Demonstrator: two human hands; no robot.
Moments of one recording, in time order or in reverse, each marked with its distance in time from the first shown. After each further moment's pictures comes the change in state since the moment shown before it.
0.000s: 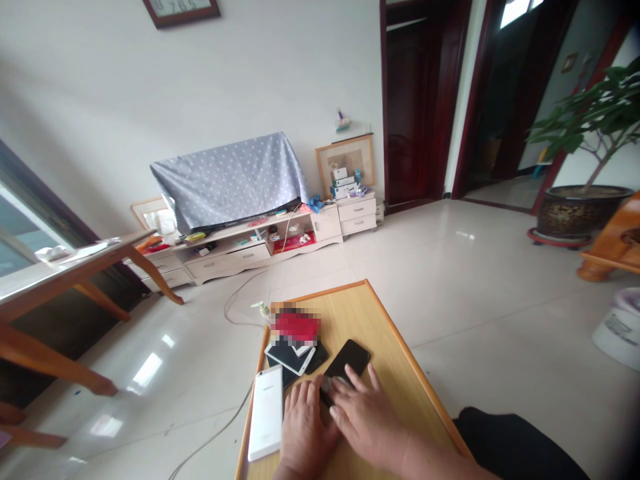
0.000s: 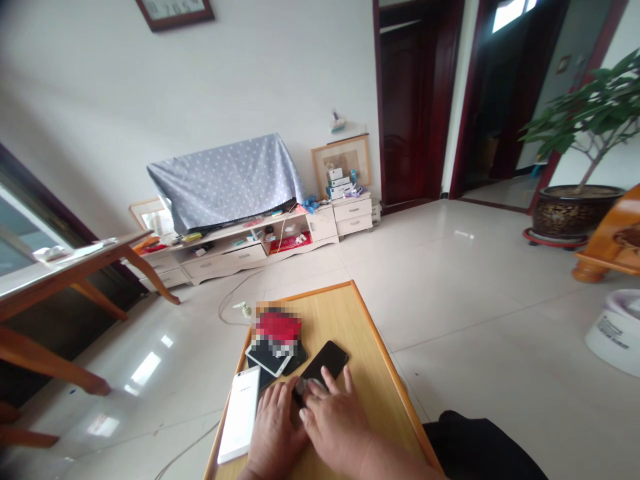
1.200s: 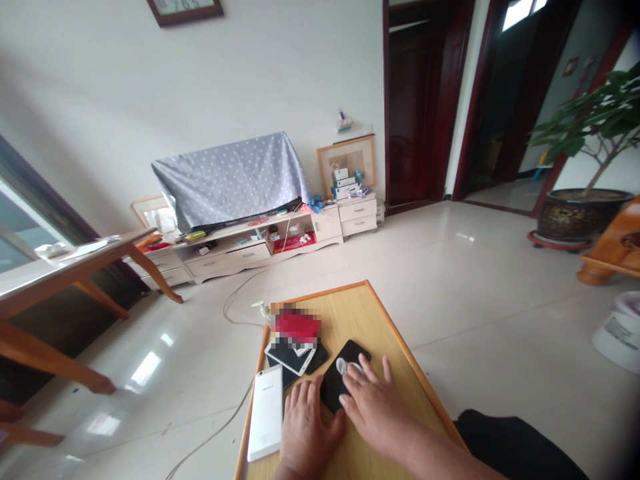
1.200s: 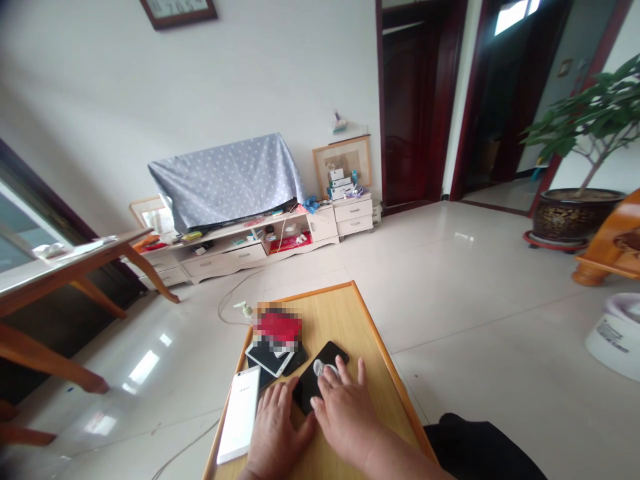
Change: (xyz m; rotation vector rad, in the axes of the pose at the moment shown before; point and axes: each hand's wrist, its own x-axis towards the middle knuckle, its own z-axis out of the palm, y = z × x) left_hand 0.001 0.000 0.001 -0.015 0.030 -0.016; right_hand 0.003 0.010 -0.008 -0.076 -0.004 0.121
